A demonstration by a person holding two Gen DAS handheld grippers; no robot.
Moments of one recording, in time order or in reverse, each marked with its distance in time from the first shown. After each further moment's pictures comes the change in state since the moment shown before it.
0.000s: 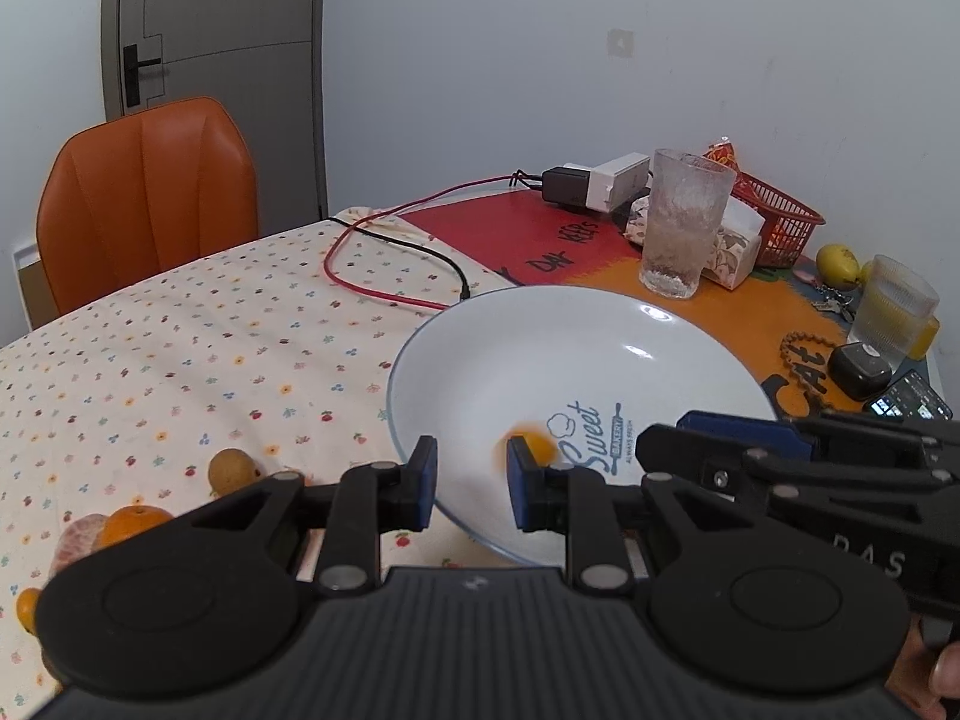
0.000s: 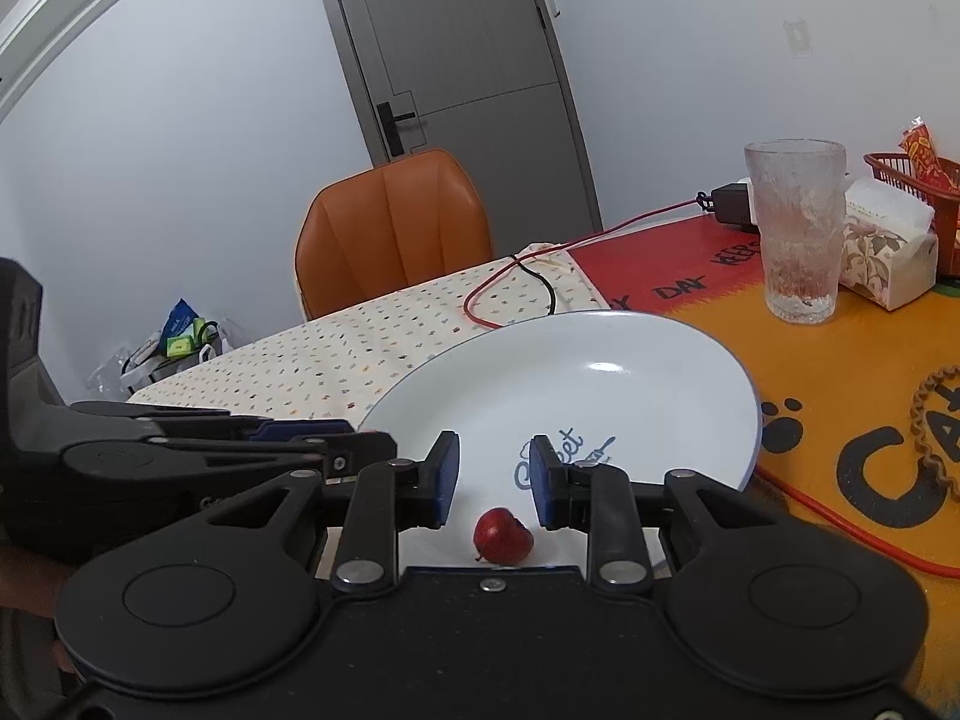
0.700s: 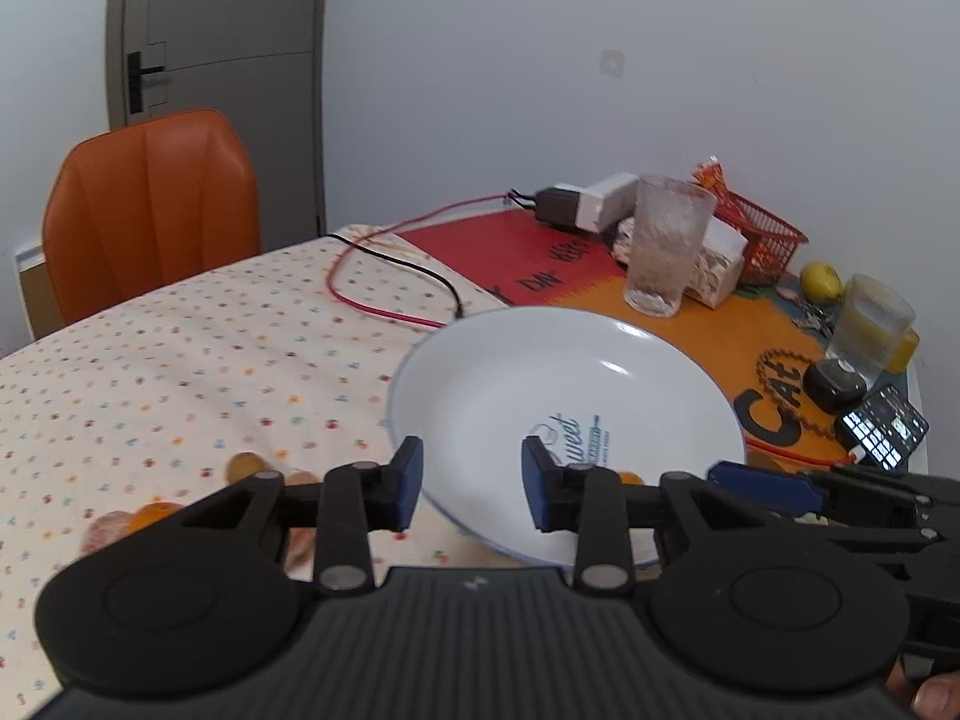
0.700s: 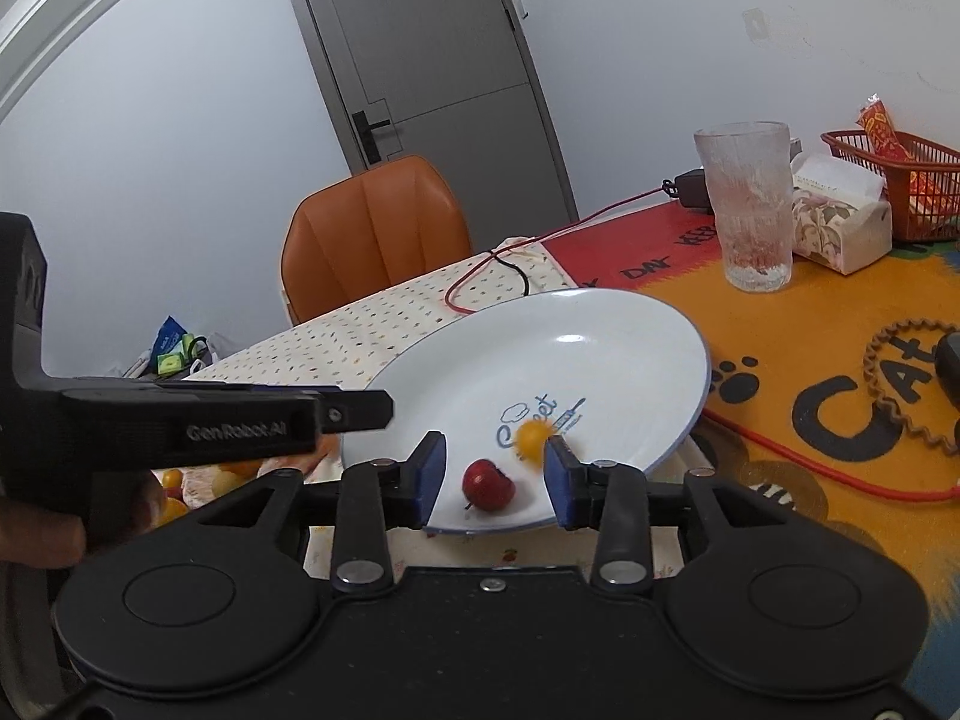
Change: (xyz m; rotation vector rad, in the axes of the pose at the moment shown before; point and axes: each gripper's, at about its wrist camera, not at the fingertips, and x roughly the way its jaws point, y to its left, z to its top) left arm -0.030 0.003 0.003 -0.019 -0.025 -0.003; right arm -0.025 -0.005 -0.013 0.057 -0.005 -0.028
